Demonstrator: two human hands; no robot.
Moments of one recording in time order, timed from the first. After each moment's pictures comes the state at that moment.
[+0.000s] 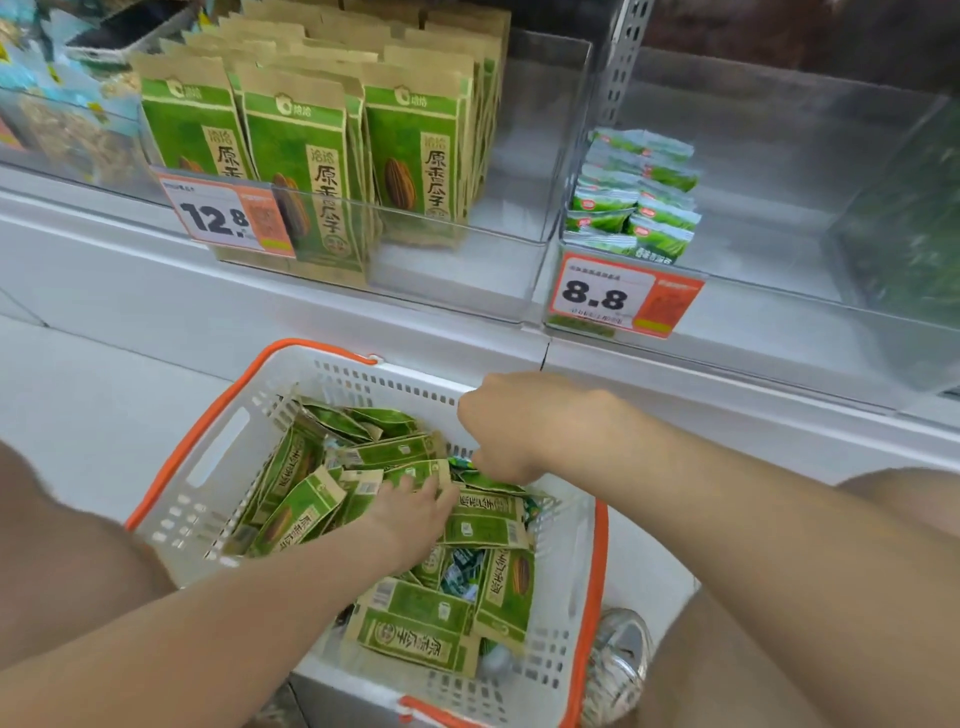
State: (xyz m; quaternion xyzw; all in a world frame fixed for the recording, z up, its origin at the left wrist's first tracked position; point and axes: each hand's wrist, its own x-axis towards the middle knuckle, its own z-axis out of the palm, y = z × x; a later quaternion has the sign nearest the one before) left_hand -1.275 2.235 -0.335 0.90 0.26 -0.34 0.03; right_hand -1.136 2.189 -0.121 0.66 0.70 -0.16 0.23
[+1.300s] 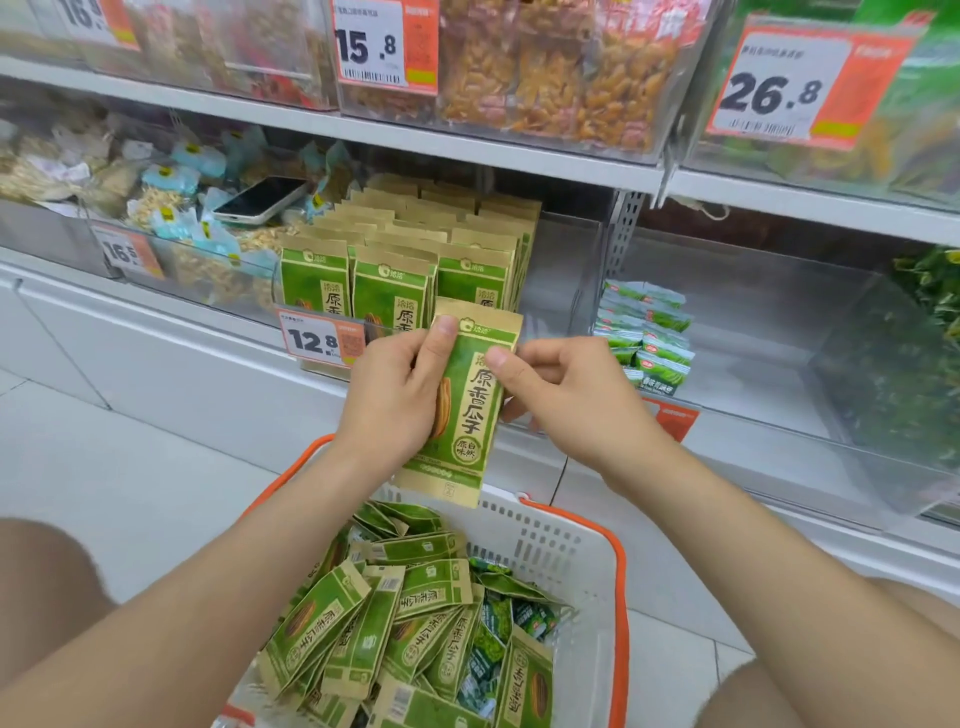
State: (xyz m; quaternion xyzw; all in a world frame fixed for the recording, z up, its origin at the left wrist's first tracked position) left_hand -1.280 2.292 -0.086 0.74 0.35 0.44 0.37; right_hand -1.123 2.196 -0.048 0.67 0.52 -0.28 -0.45
